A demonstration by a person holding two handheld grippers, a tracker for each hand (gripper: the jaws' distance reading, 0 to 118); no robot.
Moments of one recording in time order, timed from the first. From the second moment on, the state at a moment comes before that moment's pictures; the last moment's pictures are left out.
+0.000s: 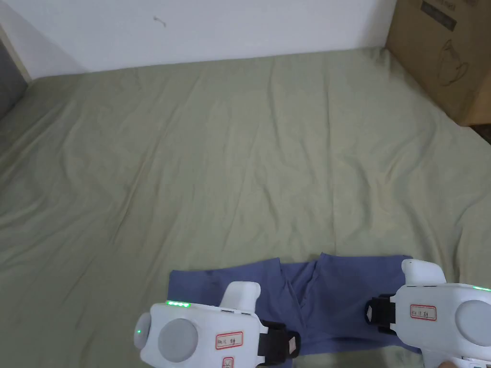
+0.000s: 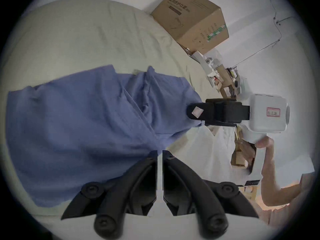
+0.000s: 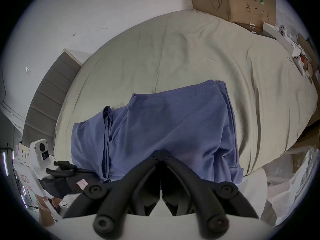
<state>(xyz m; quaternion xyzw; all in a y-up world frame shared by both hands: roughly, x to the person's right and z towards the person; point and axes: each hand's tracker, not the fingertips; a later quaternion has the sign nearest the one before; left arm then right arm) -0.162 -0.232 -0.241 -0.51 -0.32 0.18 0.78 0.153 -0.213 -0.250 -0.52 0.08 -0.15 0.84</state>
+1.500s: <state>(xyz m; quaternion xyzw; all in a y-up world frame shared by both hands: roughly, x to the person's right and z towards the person) -0.414 -0.273 -0.269 -0.47 -0.22 0.38 0.77 0.104 -0.191 -0.273 -0.53 0.08 -0.10 0.84</state>
